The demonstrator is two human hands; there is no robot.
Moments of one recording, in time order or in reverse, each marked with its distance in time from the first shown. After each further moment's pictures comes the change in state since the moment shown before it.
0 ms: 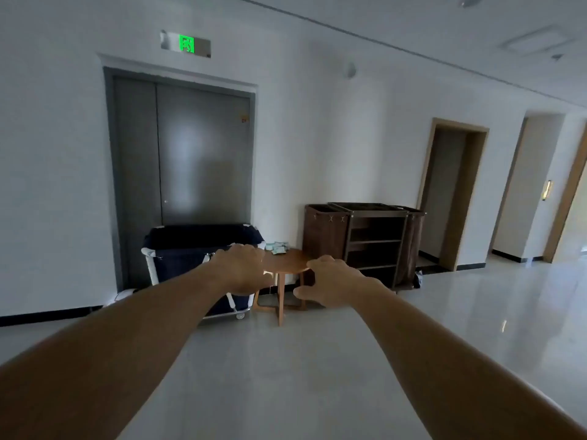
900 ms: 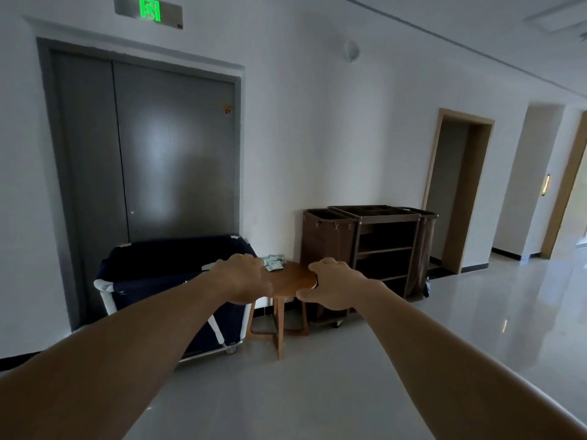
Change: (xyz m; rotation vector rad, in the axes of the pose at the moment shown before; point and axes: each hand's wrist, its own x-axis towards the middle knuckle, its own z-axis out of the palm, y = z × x) left_hand 0.353 -0.138 0.075 -0.046 -0.090 0.022; right_hand 0.371 0.046 0.025 -0.039 -0.019 0.109
